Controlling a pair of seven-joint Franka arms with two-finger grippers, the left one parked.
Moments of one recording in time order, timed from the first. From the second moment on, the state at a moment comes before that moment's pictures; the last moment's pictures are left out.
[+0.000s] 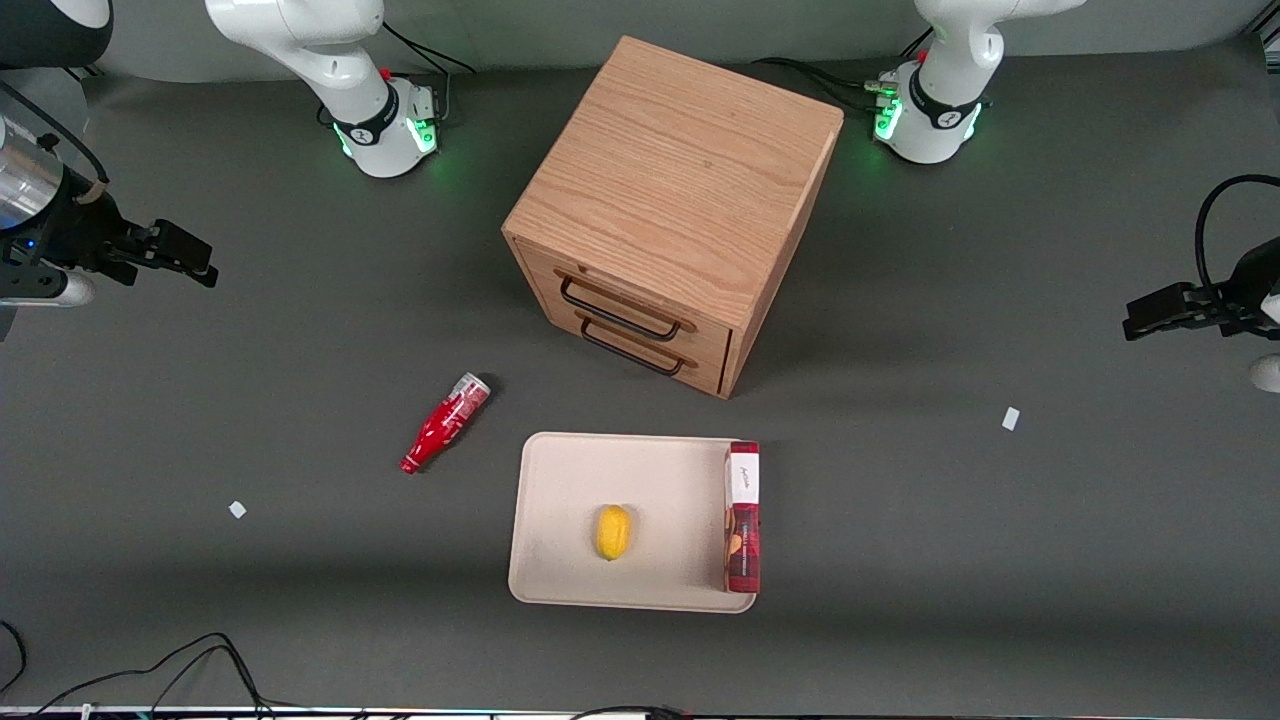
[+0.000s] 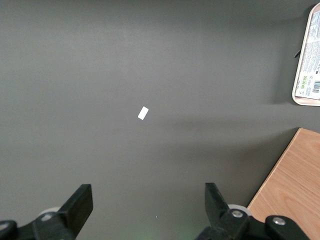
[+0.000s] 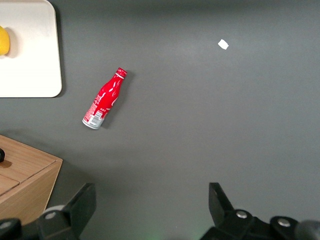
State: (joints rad) arm 0.01 -0.10 0.02 -1.73 -0.01 1.60 0.10
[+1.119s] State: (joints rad) arm 0.13 0.11 0.07 -1.73 0.04 1.75 0.55
